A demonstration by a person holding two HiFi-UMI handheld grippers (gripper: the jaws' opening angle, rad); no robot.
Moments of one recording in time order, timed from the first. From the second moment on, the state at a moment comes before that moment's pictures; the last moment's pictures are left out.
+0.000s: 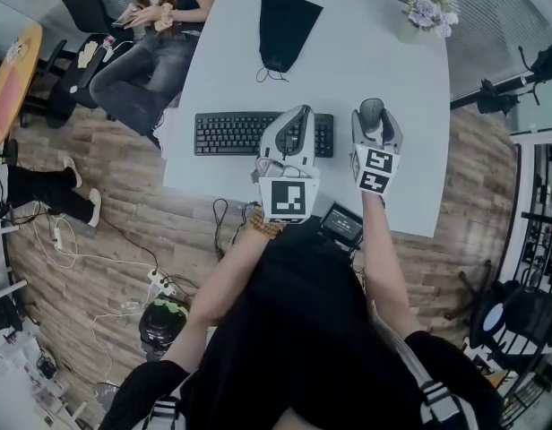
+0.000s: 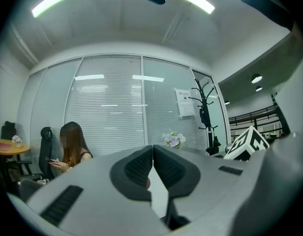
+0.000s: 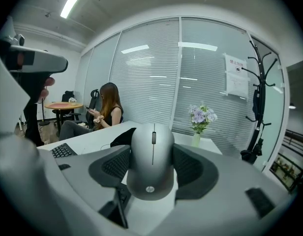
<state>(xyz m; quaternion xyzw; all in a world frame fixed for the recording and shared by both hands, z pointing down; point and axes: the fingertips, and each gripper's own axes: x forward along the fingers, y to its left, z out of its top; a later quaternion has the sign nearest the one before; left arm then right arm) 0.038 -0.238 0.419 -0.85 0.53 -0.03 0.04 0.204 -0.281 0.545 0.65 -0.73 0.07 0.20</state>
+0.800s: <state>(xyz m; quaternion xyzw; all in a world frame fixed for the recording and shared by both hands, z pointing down) 0.047 -0.238 0.441 -0.85 0.52 -0.05 0.03 0.217 -0.278 0.618 0.64 -0.72 0.15 0.23</state>
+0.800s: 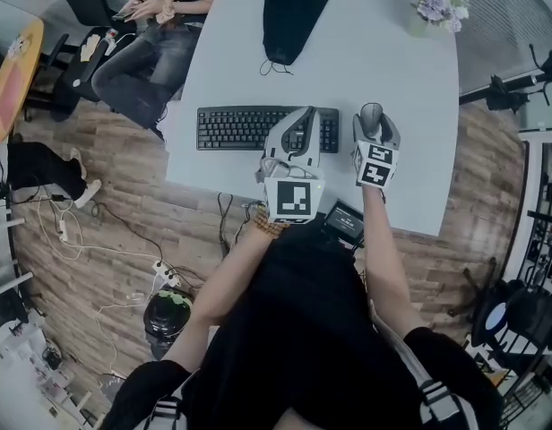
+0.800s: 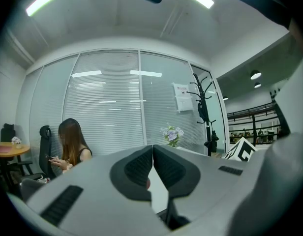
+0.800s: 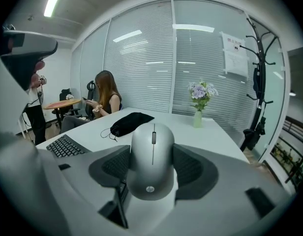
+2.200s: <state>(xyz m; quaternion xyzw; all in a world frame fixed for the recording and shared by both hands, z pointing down) 0.047 -0.245 0.465 -0.85 0.52 -0.09 0.02 0.216 -0.278 0.719 0.61 -0.69 0.25 0.29</state>
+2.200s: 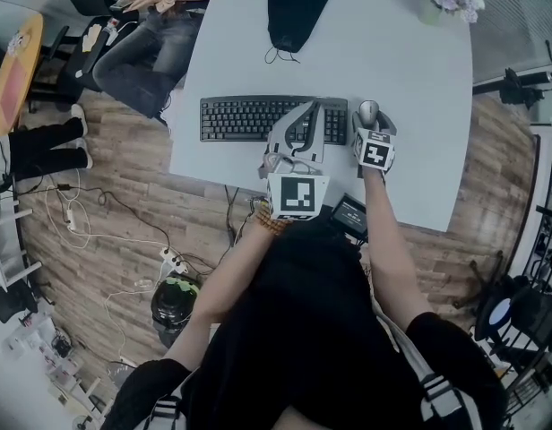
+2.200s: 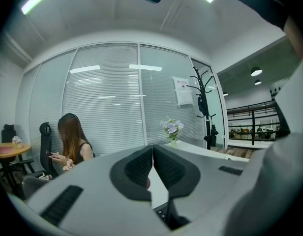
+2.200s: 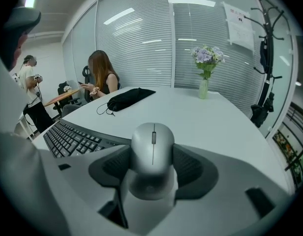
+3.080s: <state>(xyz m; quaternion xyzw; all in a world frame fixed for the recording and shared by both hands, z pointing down) 0.040 -0.248 0.475 -0.84 0.54 -0.09 0.01 0.218 -0.277 0.753 0.60 -0.68 0.28 0.31</state>
